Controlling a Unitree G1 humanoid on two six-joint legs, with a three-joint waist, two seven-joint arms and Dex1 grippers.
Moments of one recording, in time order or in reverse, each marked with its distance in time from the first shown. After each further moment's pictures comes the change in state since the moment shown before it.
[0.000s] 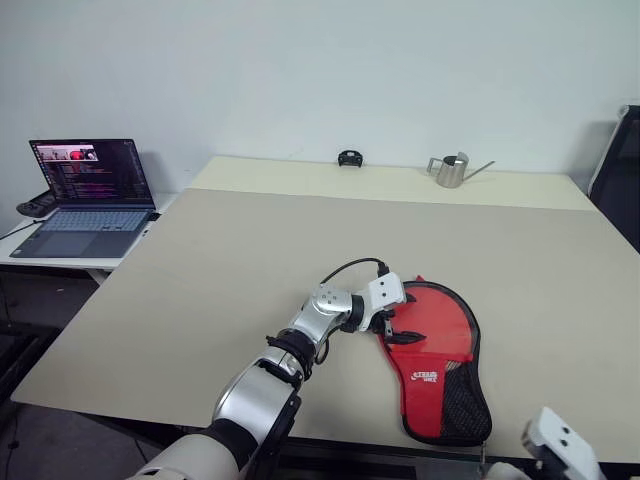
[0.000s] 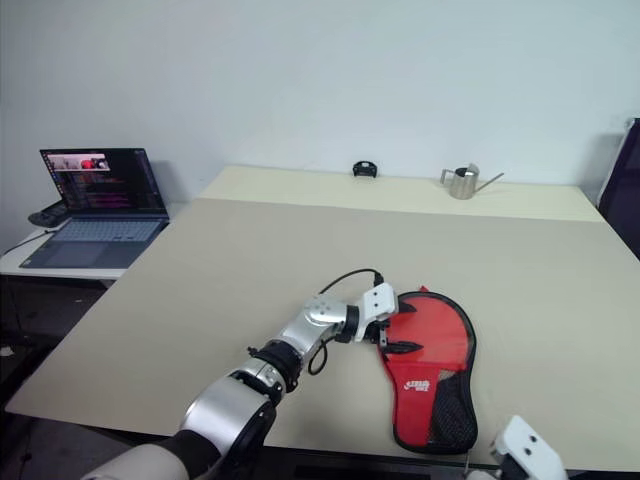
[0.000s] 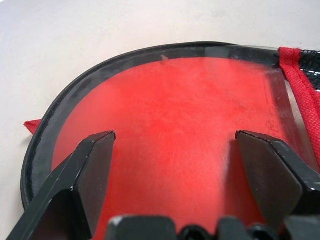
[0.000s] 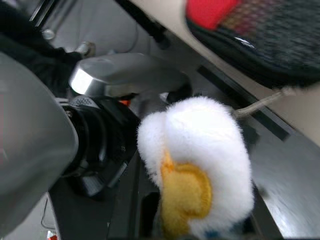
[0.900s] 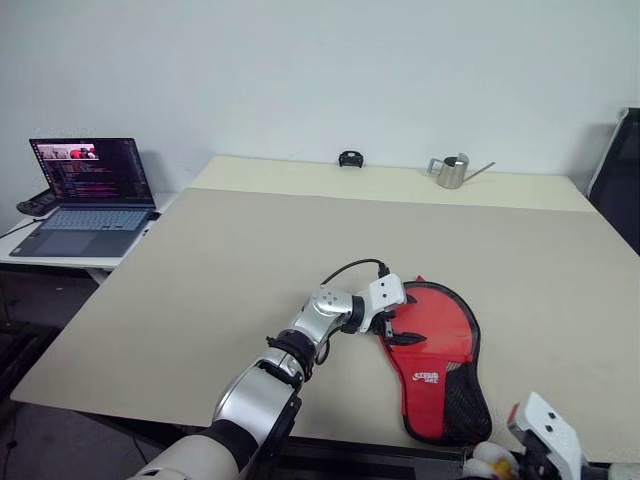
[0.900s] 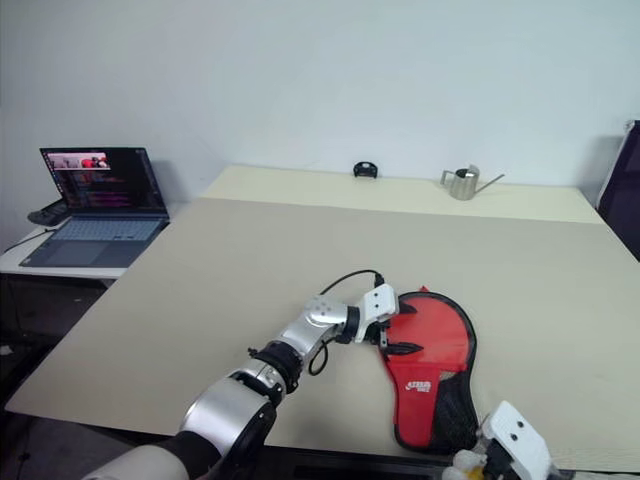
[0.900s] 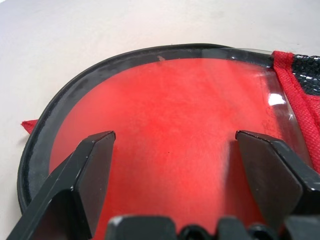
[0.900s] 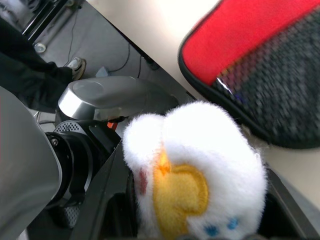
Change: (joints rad) left arm 0.004 -0.003 -0.001 -0.004 0.000 0.004 0.000; right arm 0.042 0.050 -0.090 0.004 0.000 -0.049 -0.011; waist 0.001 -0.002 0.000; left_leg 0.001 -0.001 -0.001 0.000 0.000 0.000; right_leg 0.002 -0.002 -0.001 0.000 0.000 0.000
